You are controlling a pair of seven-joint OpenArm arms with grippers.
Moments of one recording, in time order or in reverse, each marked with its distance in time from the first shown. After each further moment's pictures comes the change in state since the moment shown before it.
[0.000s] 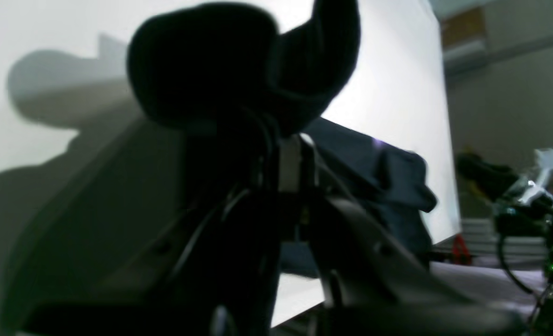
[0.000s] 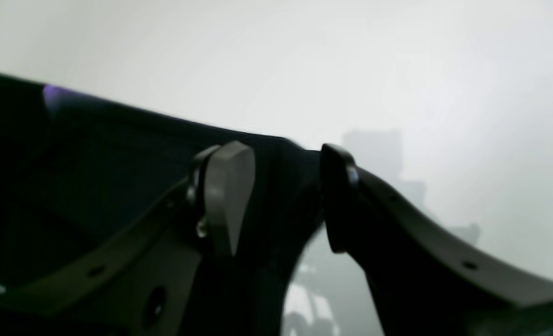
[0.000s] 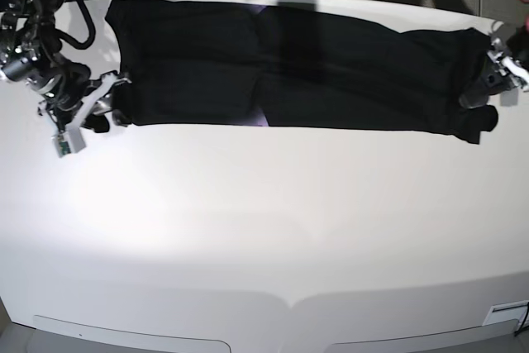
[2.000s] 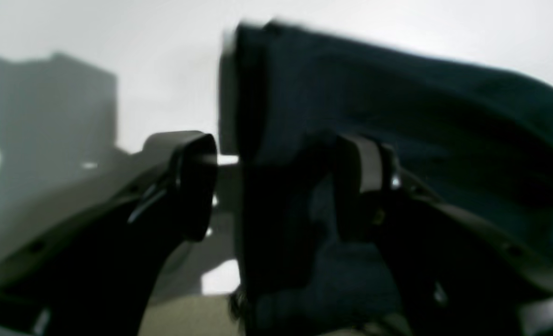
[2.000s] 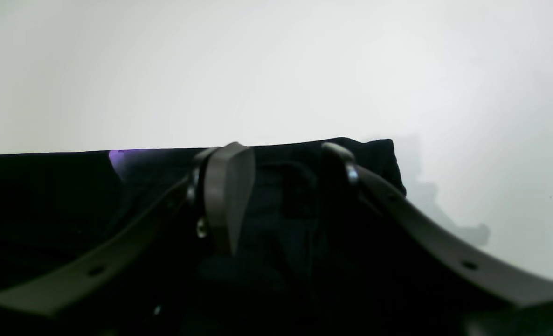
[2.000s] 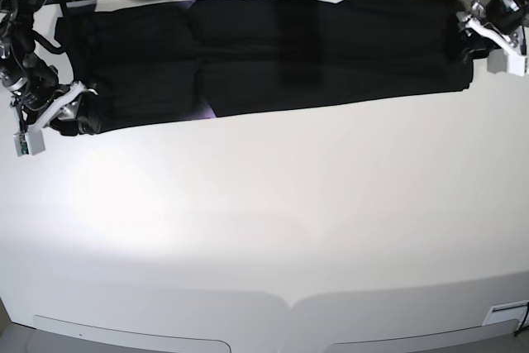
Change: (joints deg) left arm 8.1 4.6 0.0 1.6 34.3 0.5 -21.2; right arm 0.0 0.0 11.5 0.0 7.8 -0.9 -3.7
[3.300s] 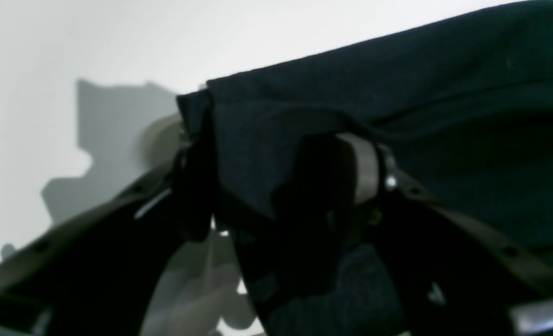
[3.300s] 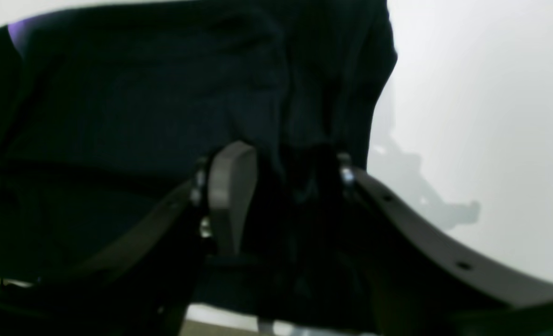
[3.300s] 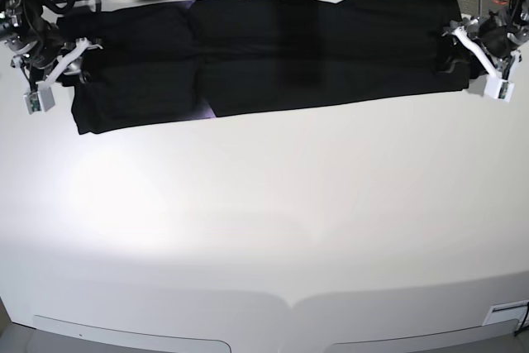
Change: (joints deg) left arm -0.1 -11.4 17.9 4.8 9.9 5.4 -7.0; right arm -9.4 0.0 0.0 0.0 -8.1 -1.1 1.4
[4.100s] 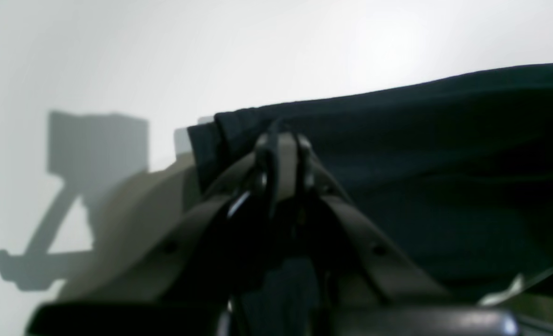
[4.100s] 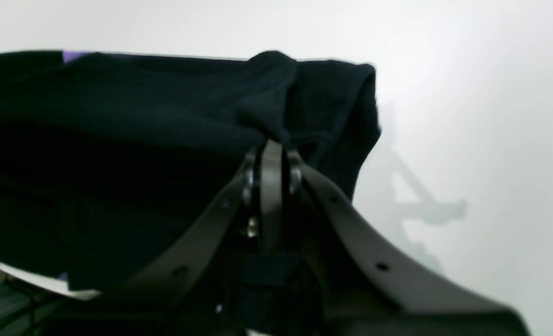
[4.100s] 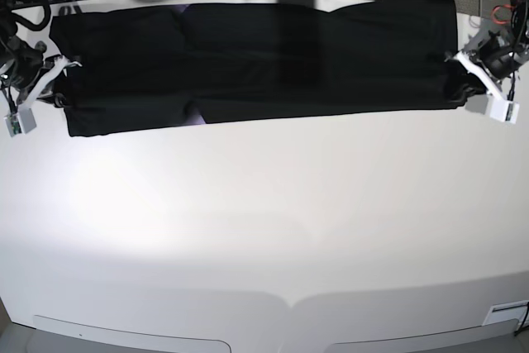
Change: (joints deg) left arm -3.6 0.0 0.3 0.0 -6.8 0.4 0.2; right arm -0.3 8.7 -0.6 0.0 9.6 -0.6 0.1
